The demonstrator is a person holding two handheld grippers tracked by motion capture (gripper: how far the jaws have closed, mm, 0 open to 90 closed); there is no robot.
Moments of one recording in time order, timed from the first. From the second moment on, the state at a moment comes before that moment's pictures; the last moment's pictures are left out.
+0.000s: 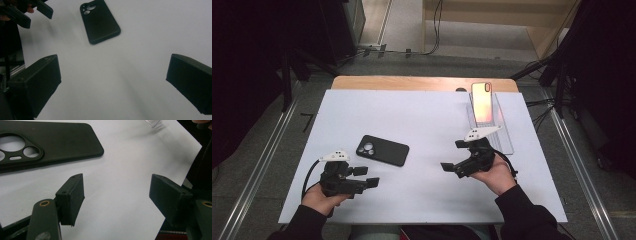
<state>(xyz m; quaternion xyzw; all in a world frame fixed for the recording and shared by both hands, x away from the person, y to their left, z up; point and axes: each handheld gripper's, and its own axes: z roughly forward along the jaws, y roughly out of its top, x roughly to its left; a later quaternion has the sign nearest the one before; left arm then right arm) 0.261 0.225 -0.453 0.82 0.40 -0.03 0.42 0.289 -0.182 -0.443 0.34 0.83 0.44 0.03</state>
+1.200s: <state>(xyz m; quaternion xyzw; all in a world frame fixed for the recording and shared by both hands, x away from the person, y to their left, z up) 0.262 0.224 -0.453 0.82 0.40 -0.03 0.42 0.357 -0.093 -0.434 0.28 0.85 0.45 0.01</state>
